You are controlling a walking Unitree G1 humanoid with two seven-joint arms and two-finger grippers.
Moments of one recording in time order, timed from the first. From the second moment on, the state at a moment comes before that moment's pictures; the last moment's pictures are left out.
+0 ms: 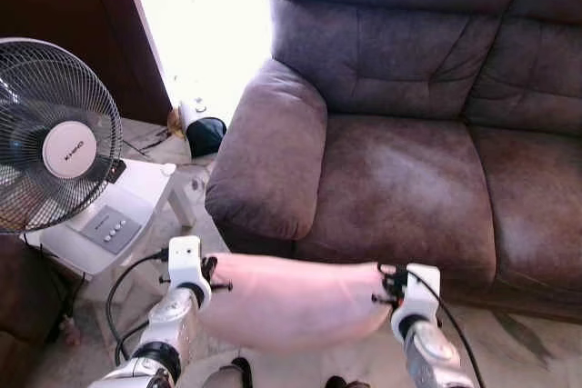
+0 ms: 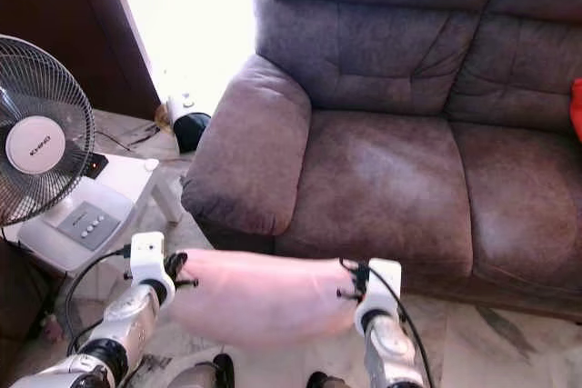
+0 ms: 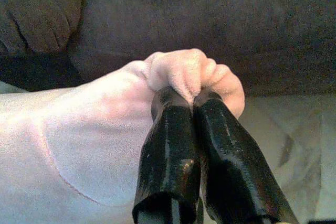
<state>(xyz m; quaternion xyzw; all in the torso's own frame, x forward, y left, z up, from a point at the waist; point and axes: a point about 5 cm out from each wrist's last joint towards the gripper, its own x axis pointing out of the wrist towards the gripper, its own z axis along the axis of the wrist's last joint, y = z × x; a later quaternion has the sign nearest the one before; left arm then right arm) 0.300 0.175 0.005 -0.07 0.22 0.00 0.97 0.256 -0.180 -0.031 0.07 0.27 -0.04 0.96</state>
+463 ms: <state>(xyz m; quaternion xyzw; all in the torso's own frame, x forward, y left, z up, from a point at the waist) 0.296 0.176 0.000 -0.07 0.23 0.01 0.97 0.253 -0.180 -0.034 0.07 0.28 -0.04 0.96</state>
